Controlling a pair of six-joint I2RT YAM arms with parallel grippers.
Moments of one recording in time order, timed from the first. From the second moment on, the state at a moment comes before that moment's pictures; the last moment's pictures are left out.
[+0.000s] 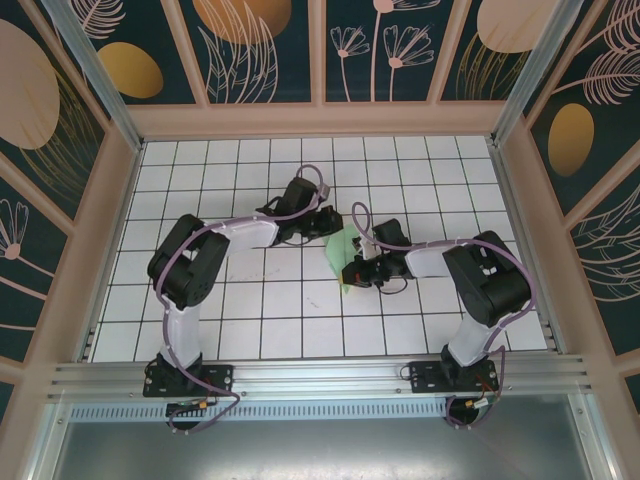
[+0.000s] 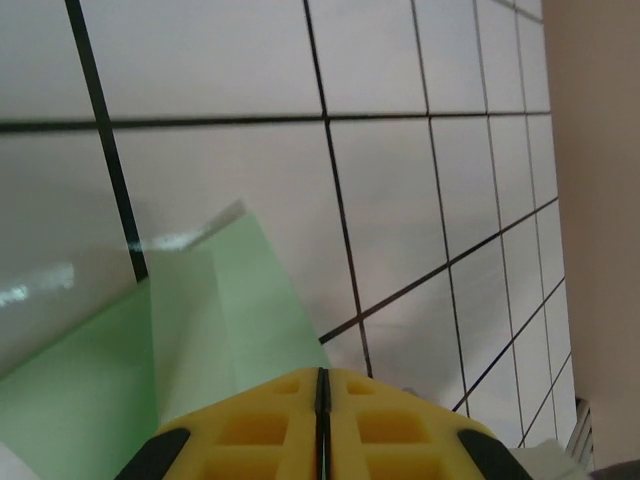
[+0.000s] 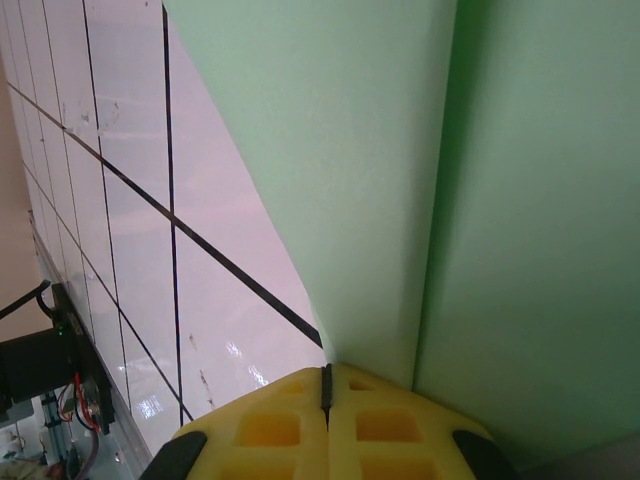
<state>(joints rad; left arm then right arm) -0.64 2.00 1.22 0.06 0.44 -0.82 0.50 1.72 0.67 0.00 -0.72 0.52</state>
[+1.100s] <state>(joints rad) -0.66 2.11 1.20 0.08 0.46 -0.79 0.50 1.63 0.64 -0.11 -0.73 0.58</state>
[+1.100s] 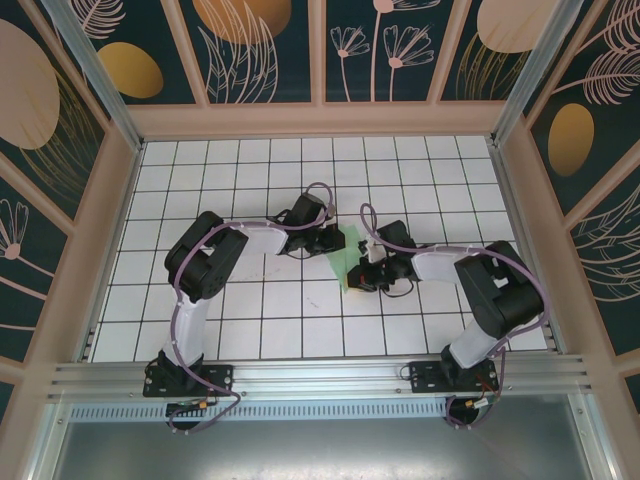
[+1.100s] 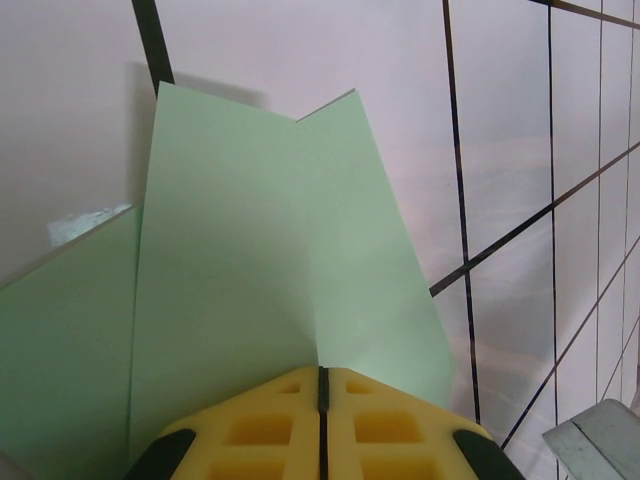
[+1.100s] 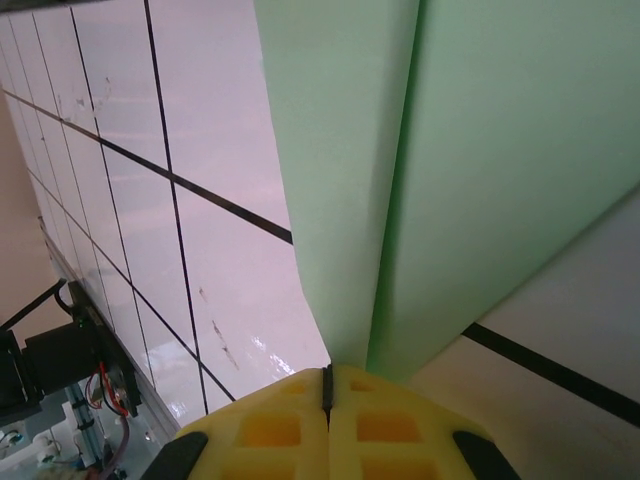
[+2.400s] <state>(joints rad) -0.66 2.11 1.21 0.07 0.44 -0.78 0.51 1.71 0.65 -0.02 -0.73 0.59</state>
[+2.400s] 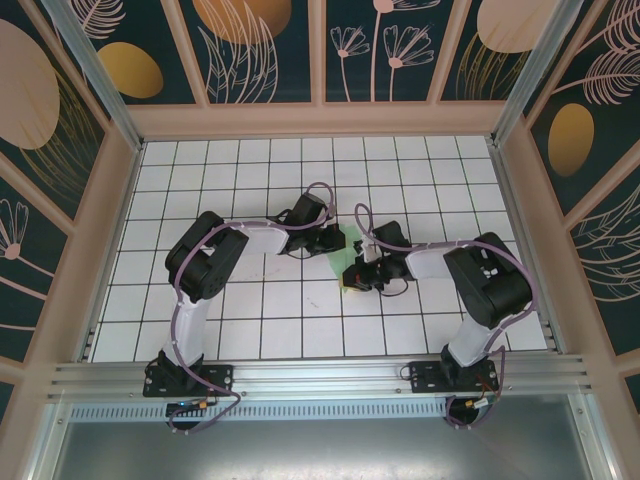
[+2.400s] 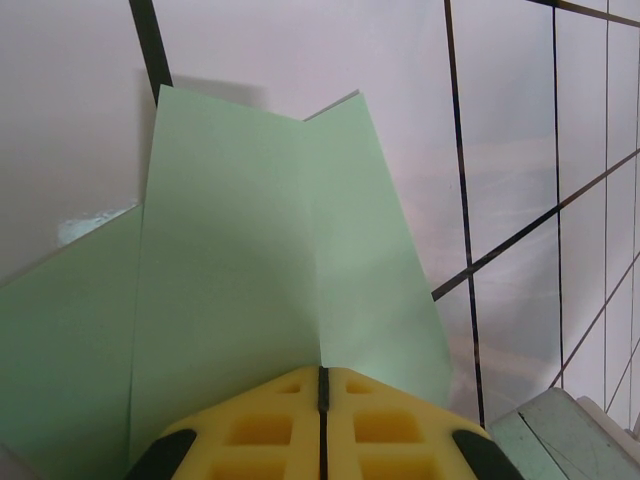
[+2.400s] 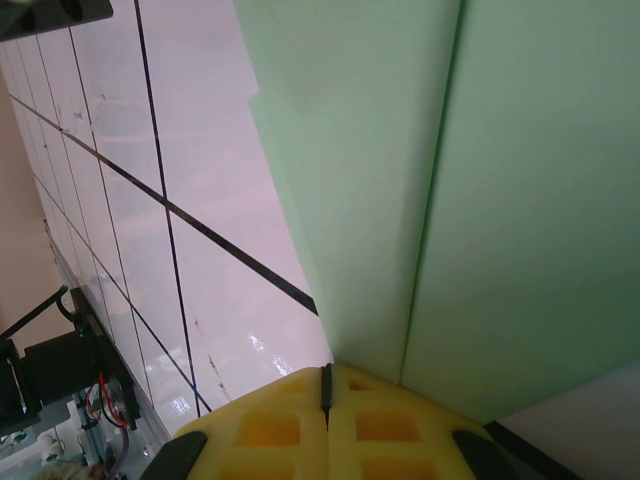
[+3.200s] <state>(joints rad) -0.66 2.07 1.20 0.04 0.43 -0.77 0.42 1.43 0.64 -0.17 -0.54 0.63</state>
